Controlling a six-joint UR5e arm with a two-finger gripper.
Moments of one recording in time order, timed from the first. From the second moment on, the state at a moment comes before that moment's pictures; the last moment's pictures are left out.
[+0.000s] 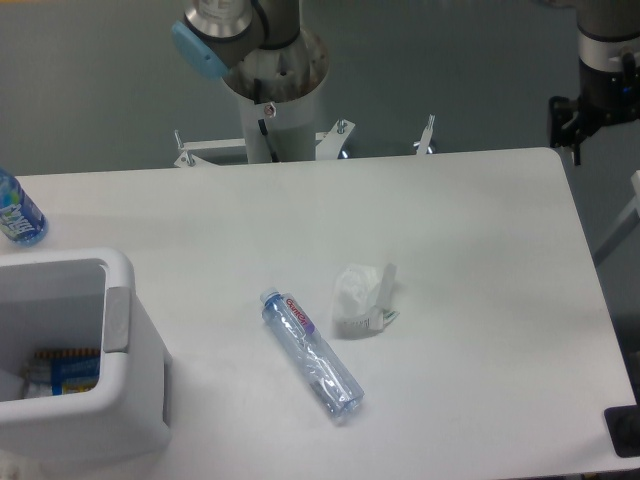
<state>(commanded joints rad) 2.88 -1.83 -1.33 -1.18 1.72 0.95</state>
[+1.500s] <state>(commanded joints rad) 2.78 -1.86 -1.68 -0.97 1.60 0.71</state>
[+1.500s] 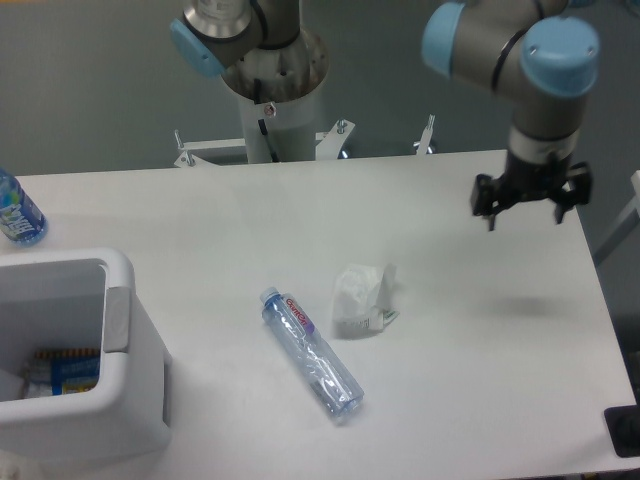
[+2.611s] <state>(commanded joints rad) 2.60 -1.88 -1.84 -0.97 1.52 0.70</state>
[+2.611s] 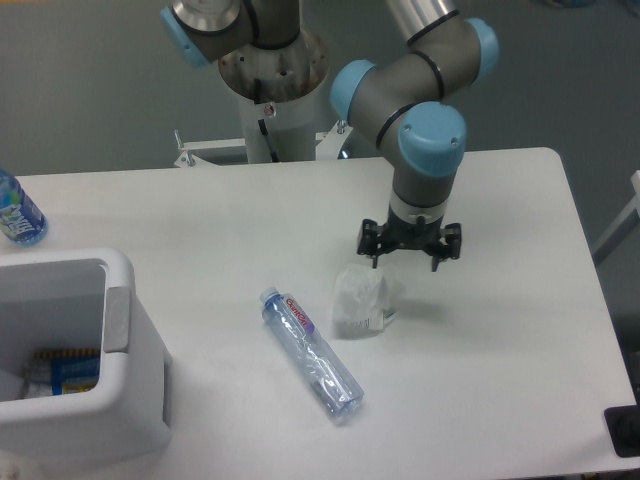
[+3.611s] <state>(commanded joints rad) 2.60 -1.95 -1.84 -0.94 1.62 0.69</state>
